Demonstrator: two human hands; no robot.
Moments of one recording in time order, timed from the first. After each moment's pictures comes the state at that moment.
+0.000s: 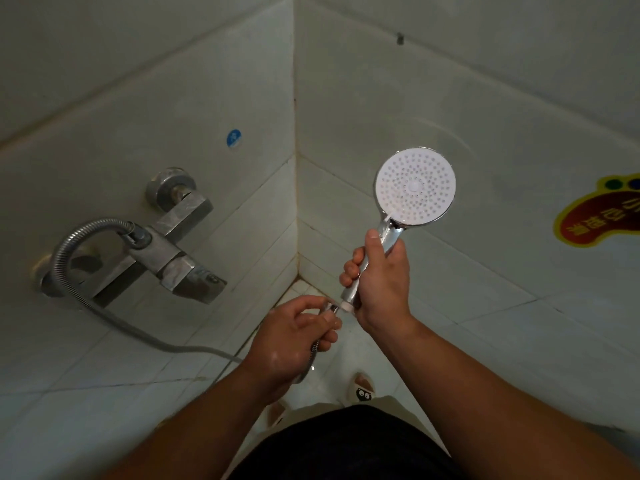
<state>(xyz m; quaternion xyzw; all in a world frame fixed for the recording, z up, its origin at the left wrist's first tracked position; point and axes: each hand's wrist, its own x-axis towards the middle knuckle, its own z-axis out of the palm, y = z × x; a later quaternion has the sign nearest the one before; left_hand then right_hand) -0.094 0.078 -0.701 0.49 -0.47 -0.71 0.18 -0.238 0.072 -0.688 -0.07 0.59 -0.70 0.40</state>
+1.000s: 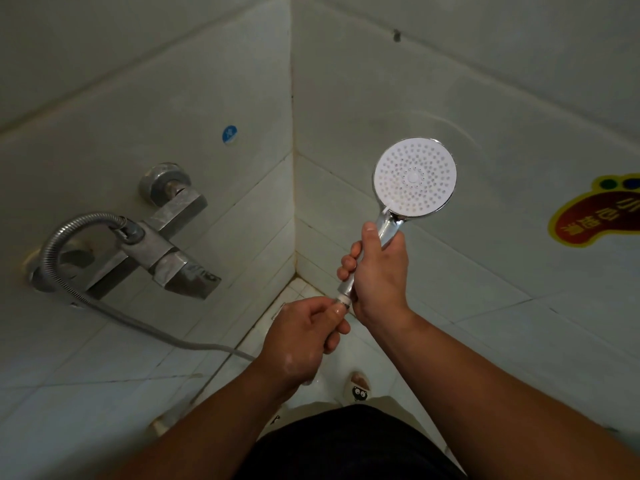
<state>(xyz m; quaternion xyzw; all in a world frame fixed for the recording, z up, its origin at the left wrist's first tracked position) -0.111 0.090 -0.694 0.47 -0.55 -0.67 0.16 -0.242 0.069 -0.679 -0.08 0.62 -0.68 0.38</state>
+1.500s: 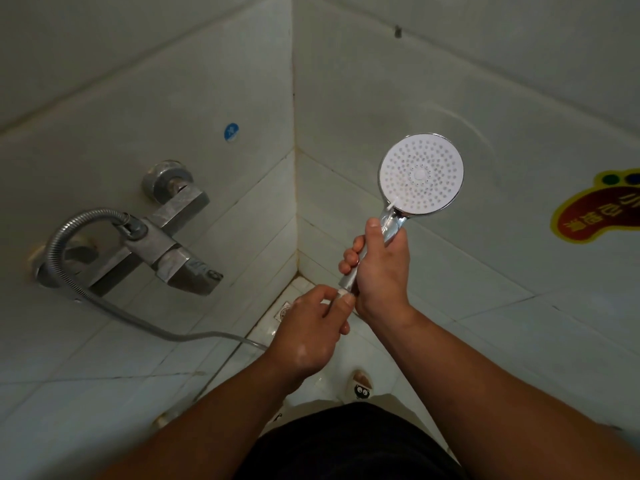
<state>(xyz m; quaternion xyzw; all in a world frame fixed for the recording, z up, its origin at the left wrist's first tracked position) -0.120 0.087 -0.695 0.50 -0.58 -0.63 0.11 -0.244 0.070 -0.683 -0.09 0.60 -0.70 0.38</state>
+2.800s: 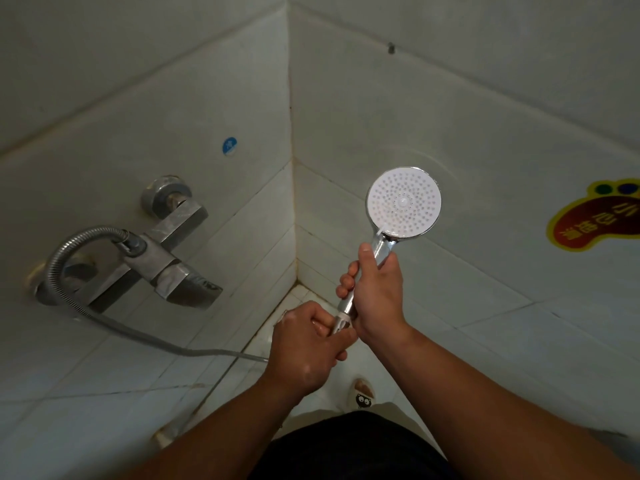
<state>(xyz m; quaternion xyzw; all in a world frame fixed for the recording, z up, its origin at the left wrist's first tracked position) -0.121 0.090 -0.687 0.57 -0.56 -0.58 0.14 -0.243 0.075 -0.707 -0.06 0.62 -0.67 0.40</state>
